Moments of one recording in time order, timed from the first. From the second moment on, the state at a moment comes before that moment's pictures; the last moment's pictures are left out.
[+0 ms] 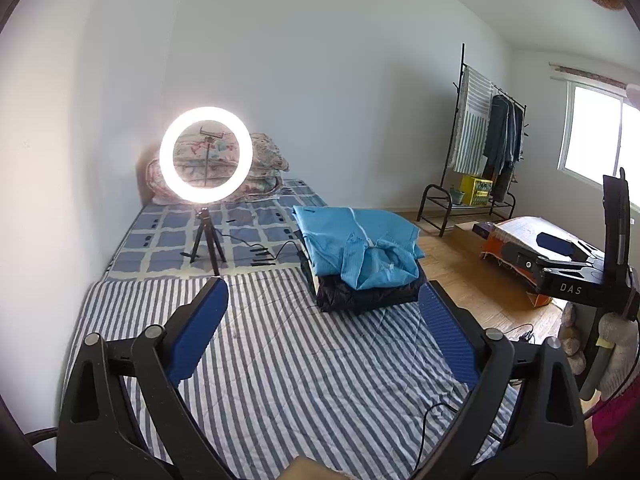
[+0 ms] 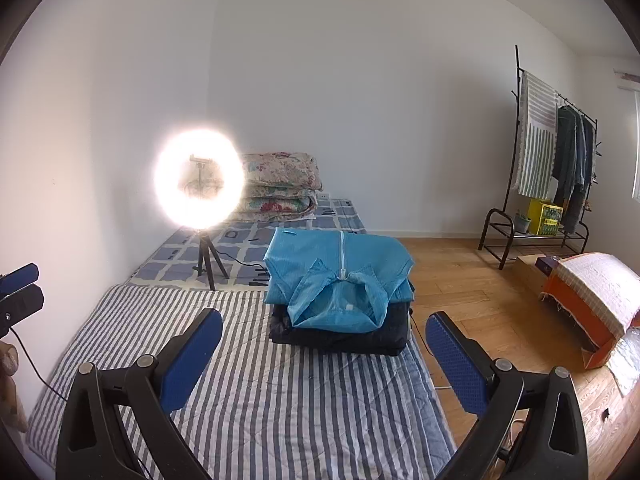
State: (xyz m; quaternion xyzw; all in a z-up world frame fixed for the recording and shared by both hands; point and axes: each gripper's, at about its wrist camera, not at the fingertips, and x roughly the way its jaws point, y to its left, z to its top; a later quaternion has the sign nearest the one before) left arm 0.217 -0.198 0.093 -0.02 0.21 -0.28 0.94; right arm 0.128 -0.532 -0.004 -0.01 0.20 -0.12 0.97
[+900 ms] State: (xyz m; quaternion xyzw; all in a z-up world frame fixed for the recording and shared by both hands) left arm 0.154 -0.182 0.062 0.02 0.19 -0.23 0.95; right arm 0.073 -0.496 -0.050 -0.02 0.14 -0.15 0.98
